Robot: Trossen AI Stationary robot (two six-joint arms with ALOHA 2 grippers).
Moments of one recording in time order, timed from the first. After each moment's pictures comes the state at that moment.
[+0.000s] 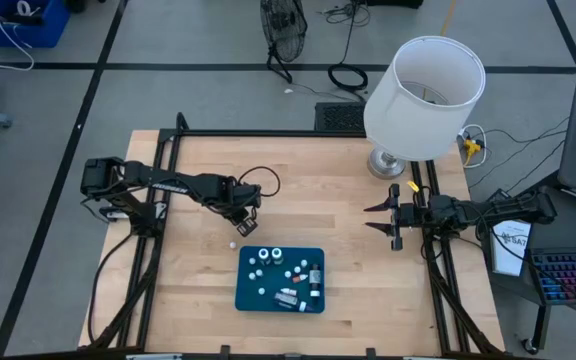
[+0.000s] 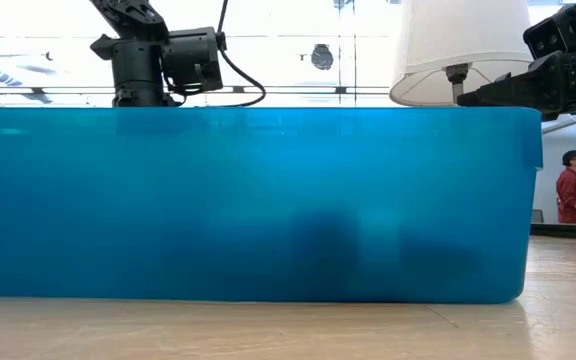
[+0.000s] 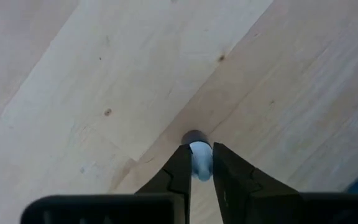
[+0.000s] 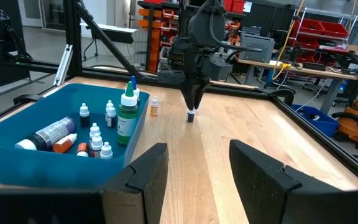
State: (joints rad) left arm 0.10 1.57 0.92 -0.73 -0.05 -0.60; right arm 0.11 0.20 0.02 0.13 0.13 -0.12
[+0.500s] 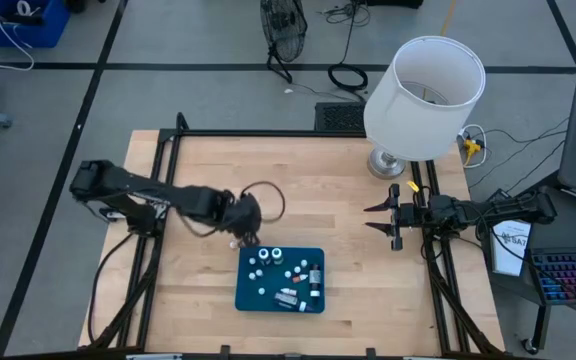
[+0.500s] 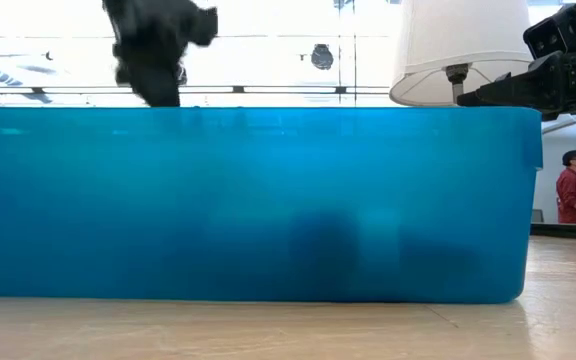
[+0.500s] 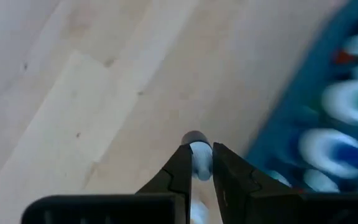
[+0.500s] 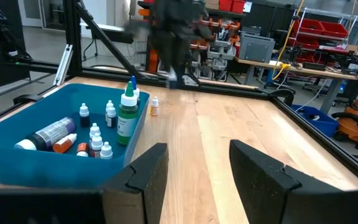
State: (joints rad) left arm -0.15 1.50 1.16 -0.91 -0.21 -0.68; right arm 0.11 0.20 0.02 0.13 0.13 -0.12
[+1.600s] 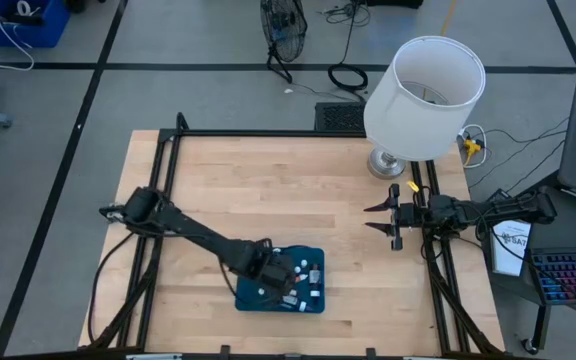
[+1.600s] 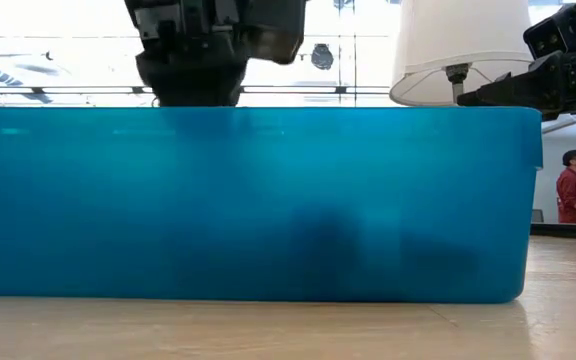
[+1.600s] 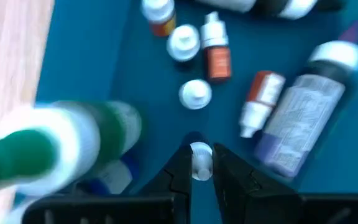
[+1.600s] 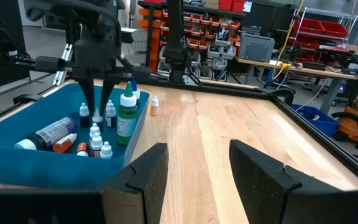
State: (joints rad) left arm -0.40 1.98 1.49 -0.76 -0.12 -0.60; right arm 0.11 0.20 0.02 0.13 0.13 -0.12
